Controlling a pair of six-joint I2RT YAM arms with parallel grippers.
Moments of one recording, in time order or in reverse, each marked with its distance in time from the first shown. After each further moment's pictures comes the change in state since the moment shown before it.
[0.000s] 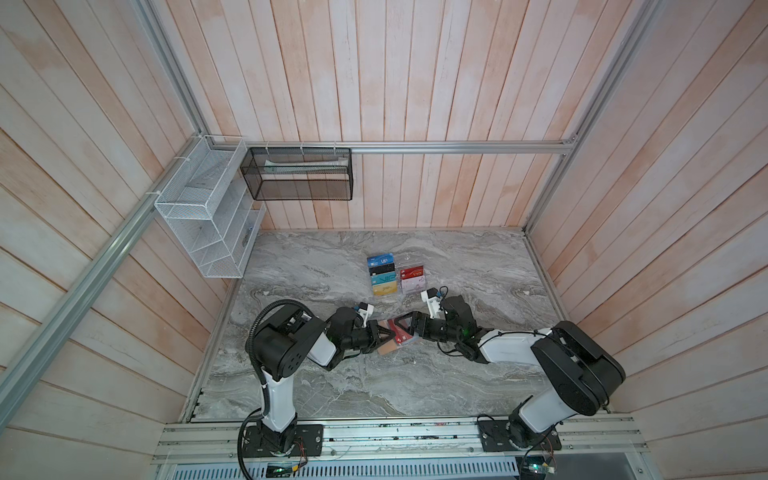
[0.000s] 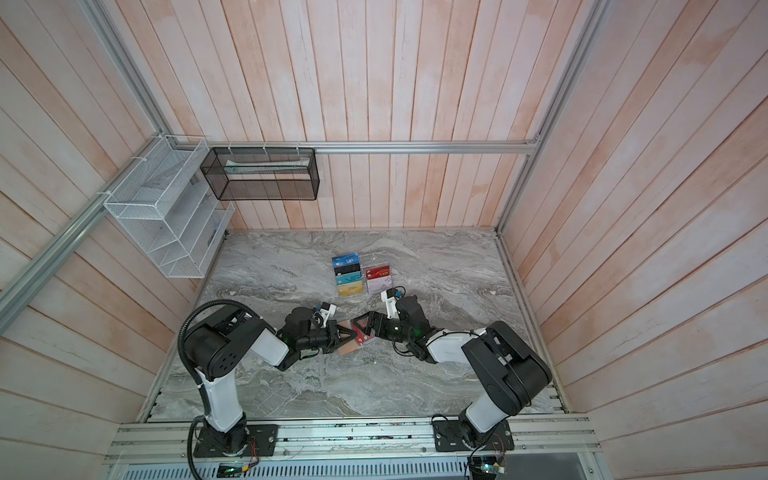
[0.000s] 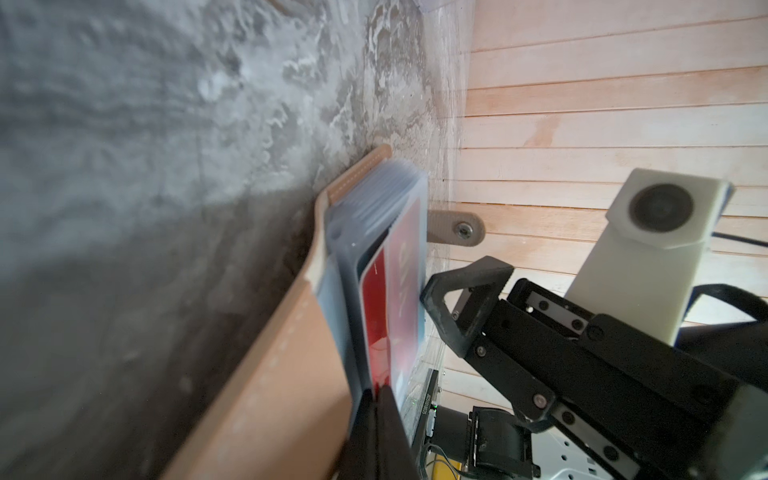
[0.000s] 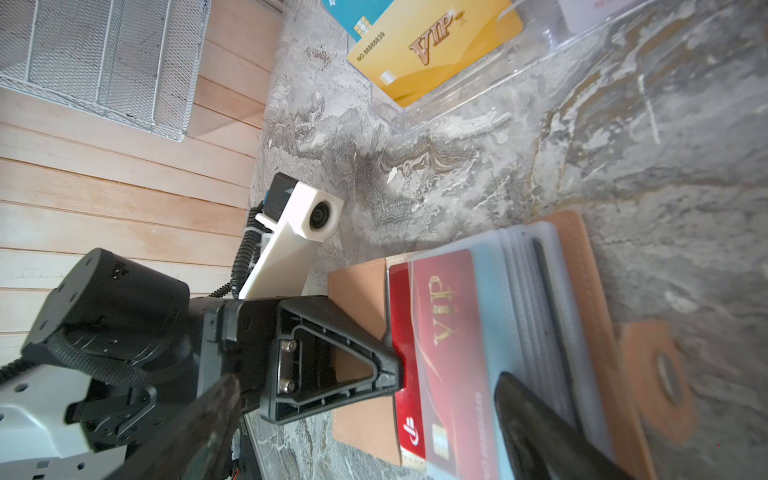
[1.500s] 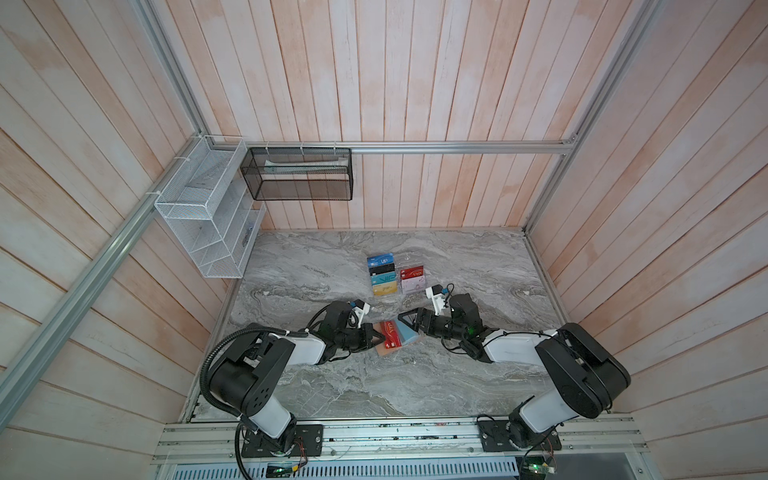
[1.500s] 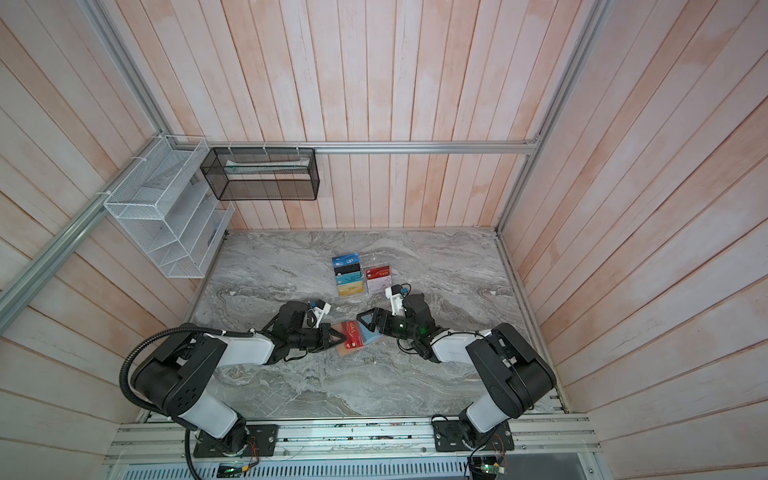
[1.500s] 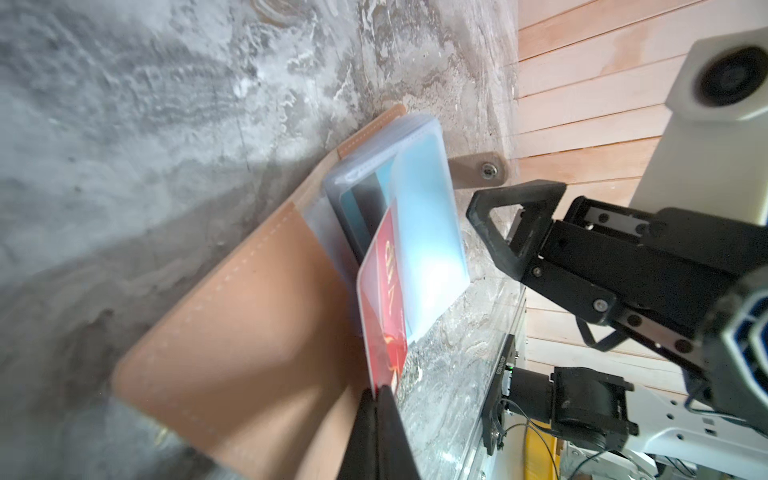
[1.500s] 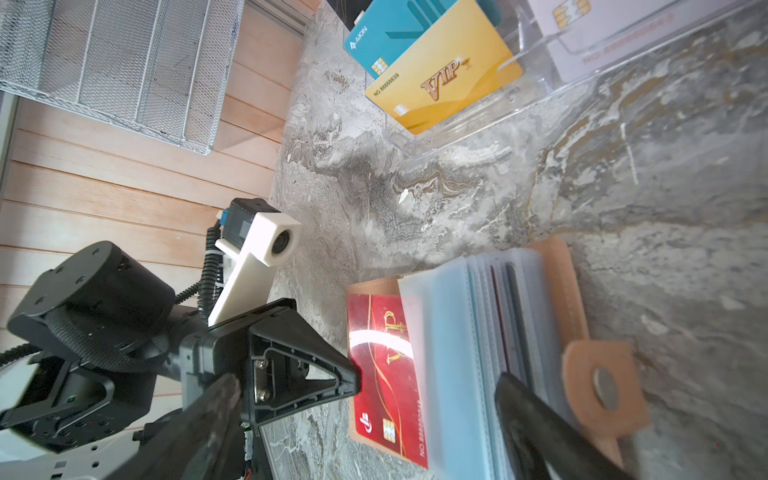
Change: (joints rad) left arm 0.036 -0.312 0.040 -0.623 -0.050 0.433; right arm -0.053 -0.031 -0.017 0.037 -0.058 -0.003
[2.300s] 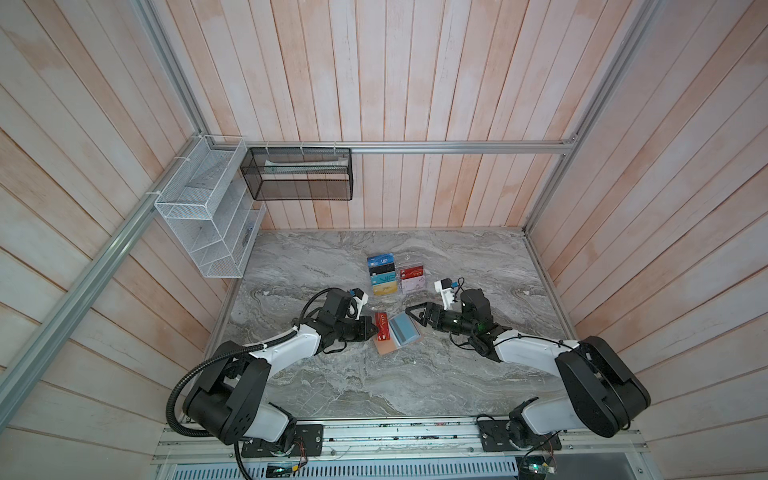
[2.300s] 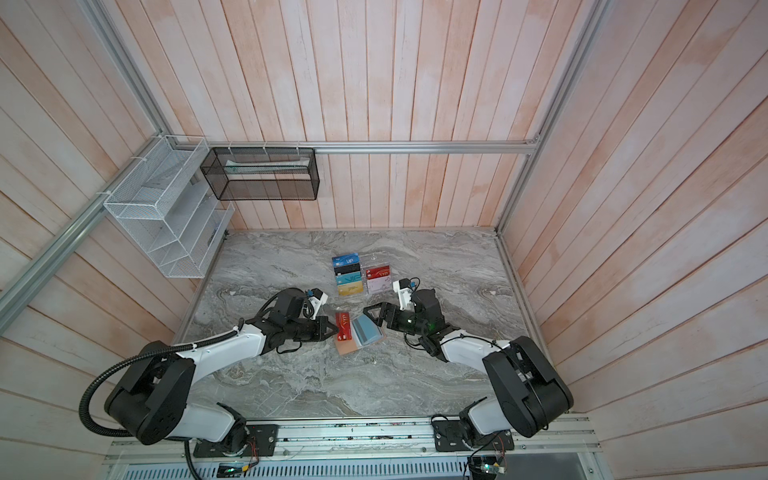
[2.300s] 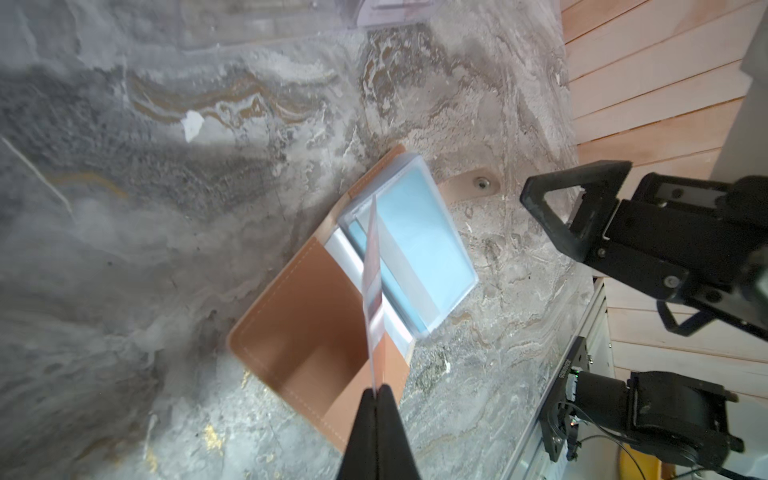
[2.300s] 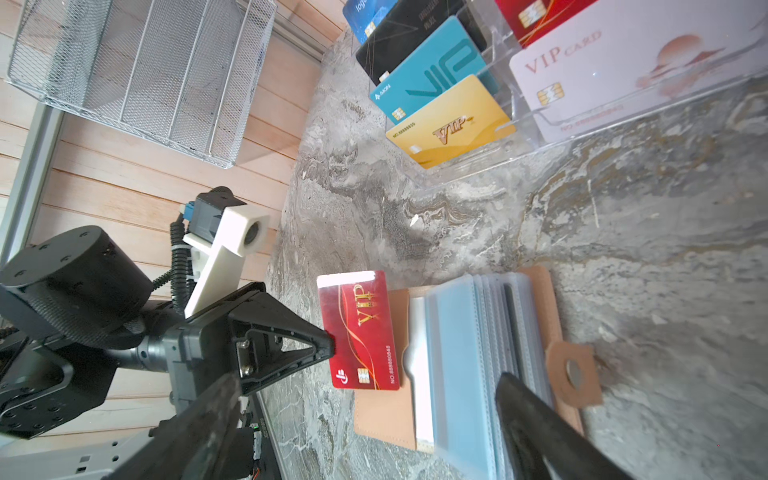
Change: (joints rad) left arm 0.000 -0.162 0.145 -0.402 -0.157 0.229; right arm -0.079 -0.126 0.003 -0.093 -0.045 -0.047
